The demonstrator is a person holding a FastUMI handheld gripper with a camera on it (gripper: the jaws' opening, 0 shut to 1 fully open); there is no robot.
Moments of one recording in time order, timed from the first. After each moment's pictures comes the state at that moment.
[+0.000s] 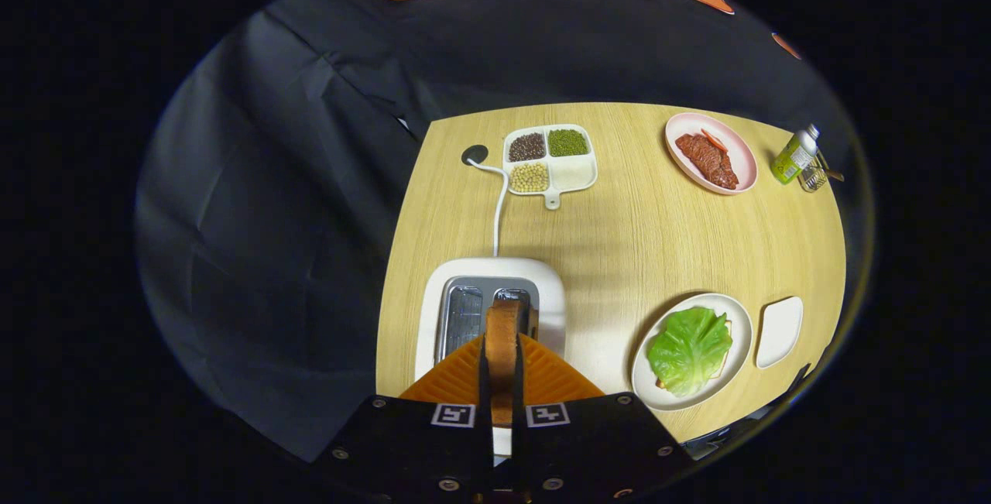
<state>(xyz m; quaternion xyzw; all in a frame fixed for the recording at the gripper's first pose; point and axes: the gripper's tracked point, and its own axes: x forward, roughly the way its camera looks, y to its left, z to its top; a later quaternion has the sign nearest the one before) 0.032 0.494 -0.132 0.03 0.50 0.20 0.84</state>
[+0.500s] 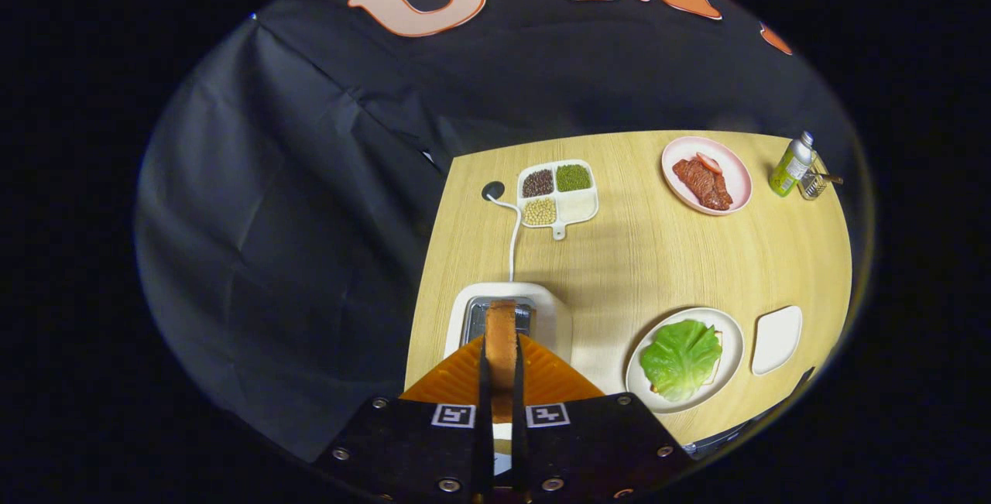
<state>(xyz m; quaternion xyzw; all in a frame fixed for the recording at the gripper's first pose) 0.031 0.463 -0.065 0.08 0.45 0.24 0.86</state>
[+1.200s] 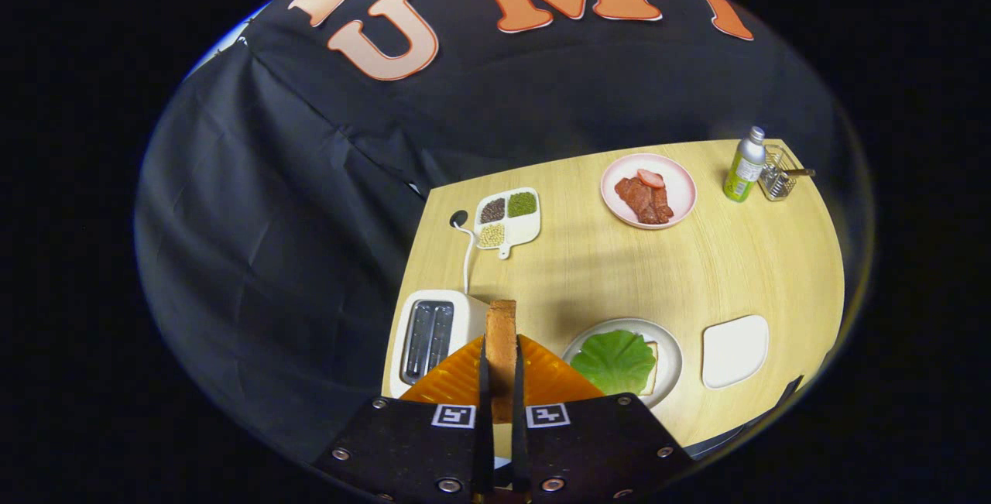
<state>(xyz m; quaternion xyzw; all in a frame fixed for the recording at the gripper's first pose) 0.041 0.333 -0.070 0.11 0.43 0.23 0.87</state>
